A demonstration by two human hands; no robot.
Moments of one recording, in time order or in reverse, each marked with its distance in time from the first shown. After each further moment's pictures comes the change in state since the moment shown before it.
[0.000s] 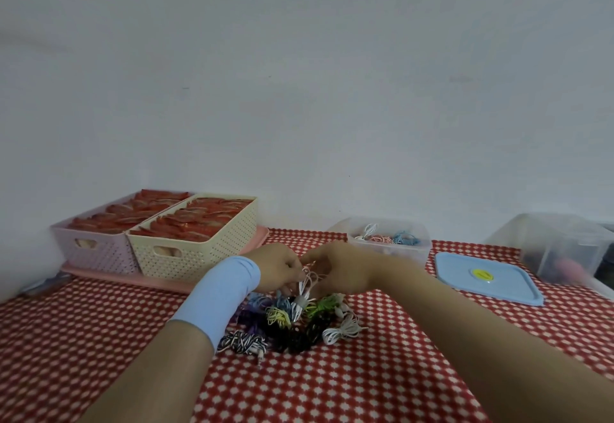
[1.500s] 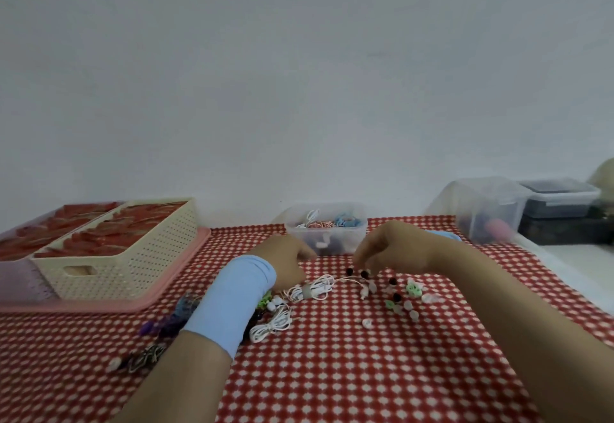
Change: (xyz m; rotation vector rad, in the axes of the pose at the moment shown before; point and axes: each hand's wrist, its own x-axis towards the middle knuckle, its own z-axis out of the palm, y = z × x) left_hand 0.037 0.111 0.061 0.327 0.045 0.165; right_hand -0.130 0.126 -0.057 0.163 0.217 0.251
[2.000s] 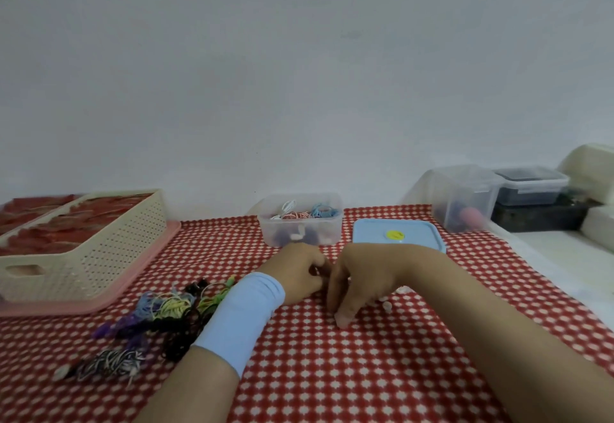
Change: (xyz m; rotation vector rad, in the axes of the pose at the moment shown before) left_hand 0.024 0.036 0.050 -0.167 0.005 0.158; right_hand -0.014 -0.021 0.019 -0.280 -0.370 0.006
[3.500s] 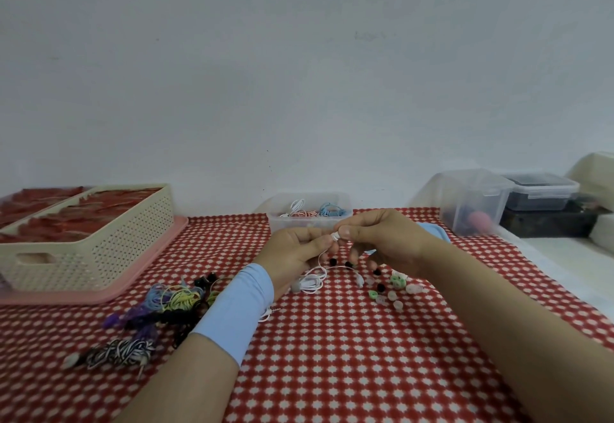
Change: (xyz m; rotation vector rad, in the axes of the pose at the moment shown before) left_hand 0.001 -0.022 0.007 -1.244 0.195 -0.044; right_hand 0.008 0.018 0.002 1.023 0.438 -0.121
